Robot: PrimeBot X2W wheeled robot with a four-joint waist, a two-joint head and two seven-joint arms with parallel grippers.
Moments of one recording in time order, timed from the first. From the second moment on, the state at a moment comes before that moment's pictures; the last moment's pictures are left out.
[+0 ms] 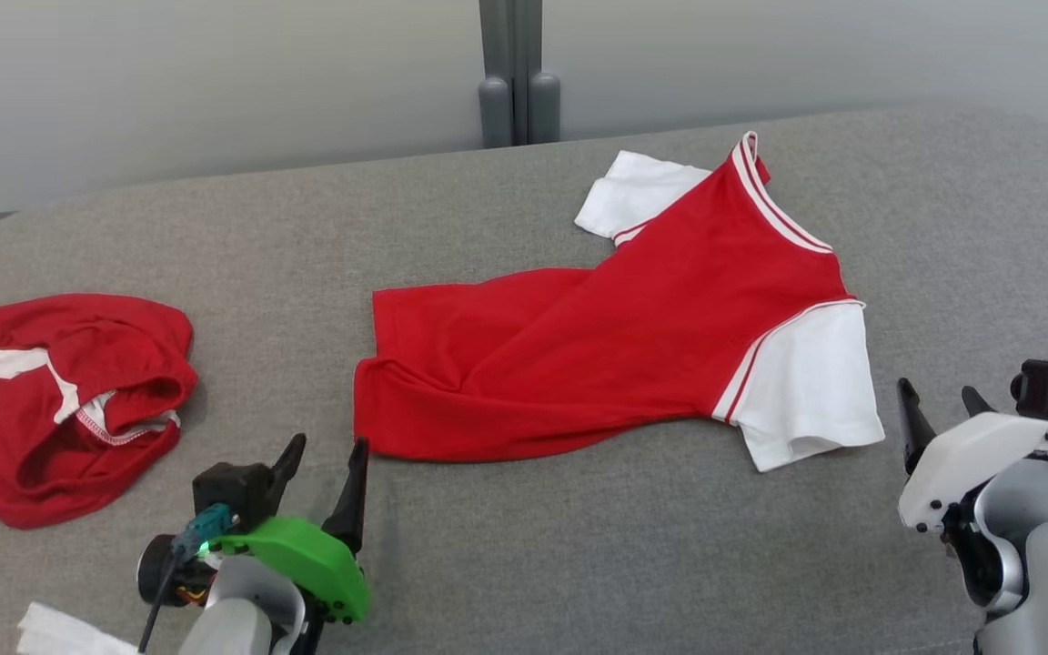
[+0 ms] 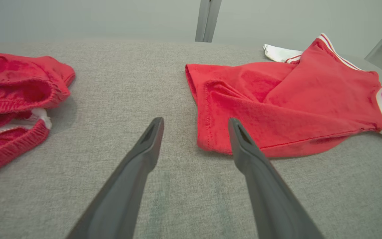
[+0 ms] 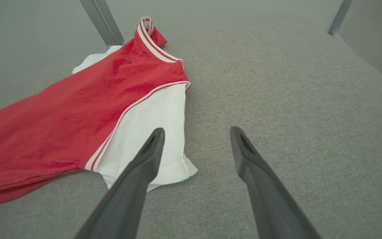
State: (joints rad) left arm -0.23 0.11 -0.22 0.55 -0.35 -0.13 -0.17; right arm -0.16 -0.05 -0.23 0.18 0.15 0.13 0.31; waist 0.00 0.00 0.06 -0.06
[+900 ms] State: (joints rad) left arm -0.43 0.10 -0.39 0.84 -0.46 -0.13 -0.22; right arm -0.33 -0.05 -0.17 0.40 0.12 0.13 0.44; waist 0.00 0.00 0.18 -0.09
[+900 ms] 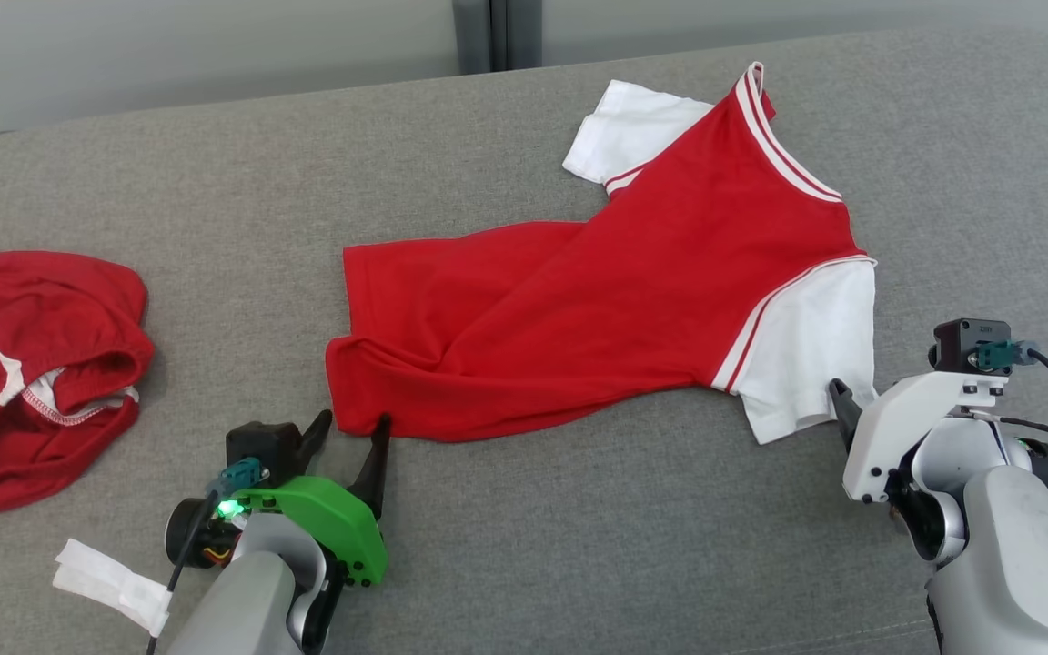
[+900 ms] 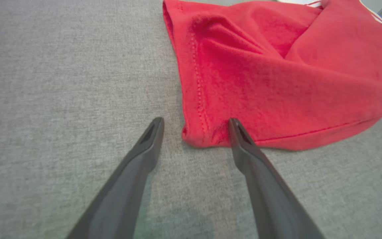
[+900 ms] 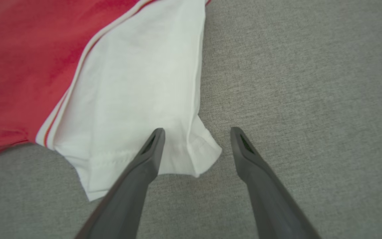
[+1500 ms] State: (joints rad) left arm -0.41 0.14 -0.49 0.54 -0.77 -0.13 -0.25; right arm -0.28 -0.05 -0.18 0.18 0.41 0.13 0.36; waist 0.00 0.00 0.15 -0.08
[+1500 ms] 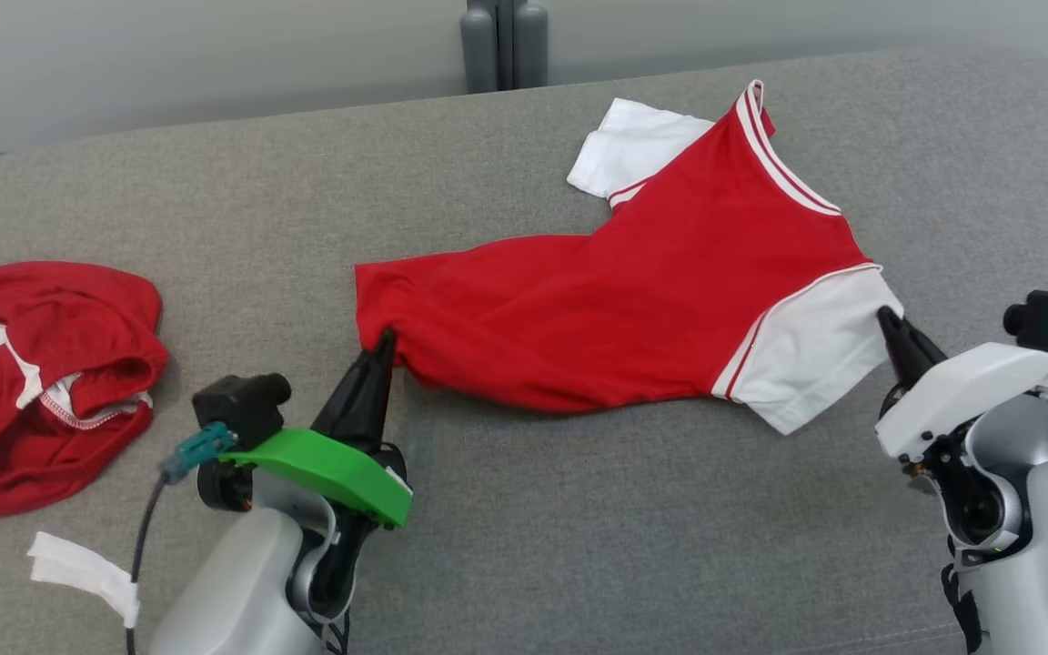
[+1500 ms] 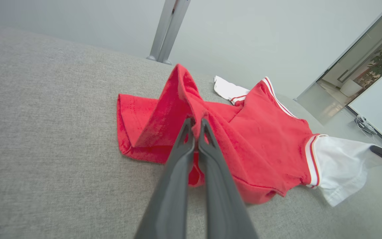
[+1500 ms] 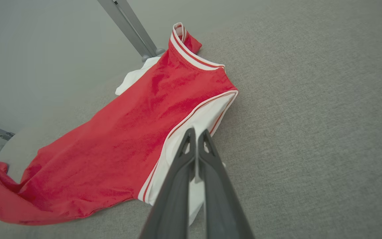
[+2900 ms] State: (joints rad) left arm -1.37 0.25 -0.21 0.37 -0.99 -0.13 -0.26; right arm -1.53 -0.16 -0.12 0.54 0.42 0.13 -0.26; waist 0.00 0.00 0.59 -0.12
